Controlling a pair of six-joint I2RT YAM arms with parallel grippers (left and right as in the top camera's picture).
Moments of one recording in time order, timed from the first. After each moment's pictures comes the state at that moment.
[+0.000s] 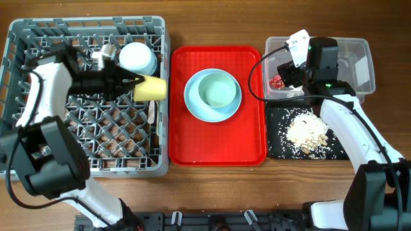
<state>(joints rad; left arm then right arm) 0.30 1.90 1.43 -1.20 1.18 0.06 0.07 1.57 1.01 -0.16 0.16 -0.49</state>
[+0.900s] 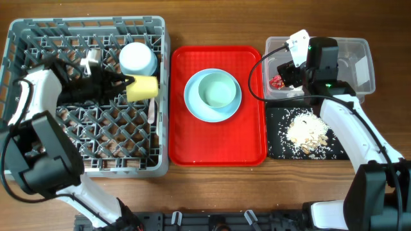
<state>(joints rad) 0.38 1.94 1.37 -1.19 1.29 0.17 0.07 1.57 1.01 -0.16 0.16 -0.49</state>
